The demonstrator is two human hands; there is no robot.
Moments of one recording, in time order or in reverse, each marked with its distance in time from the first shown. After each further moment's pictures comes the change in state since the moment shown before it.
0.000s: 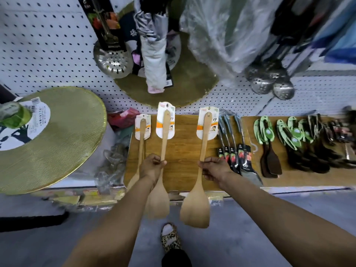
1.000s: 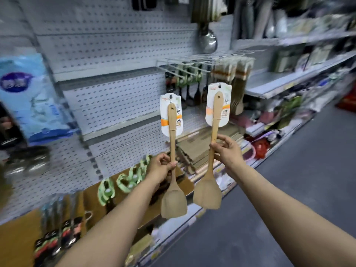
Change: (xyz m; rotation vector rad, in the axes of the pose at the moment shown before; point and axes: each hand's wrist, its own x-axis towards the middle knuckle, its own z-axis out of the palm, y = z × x) left_hand -0.414 0.340 0.553 -0.059 -0.546 0.690; right_hand -0.202 0.038 -0.747 0.478 0.556 -0.771
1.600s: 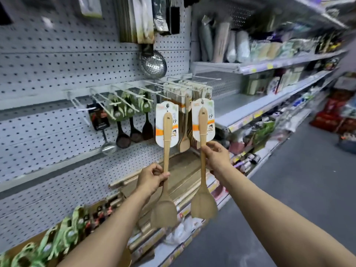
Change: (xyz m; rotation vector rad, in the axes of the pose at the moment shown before) left_hand 0.249 0.109 0.291 -0.067 -0.035 -0.037; right_hand 0.355 -0.053 -0.200 -0.036 0.115 -0.001
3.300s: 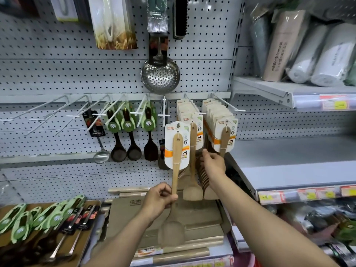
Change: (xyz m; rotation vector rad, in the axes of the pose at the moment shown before) left_hand 0.193 0.028 0.225 -0.032 0.398 -0.083; right_hand 0.364 0.007 0.003 -0.192 -0.438 0.072
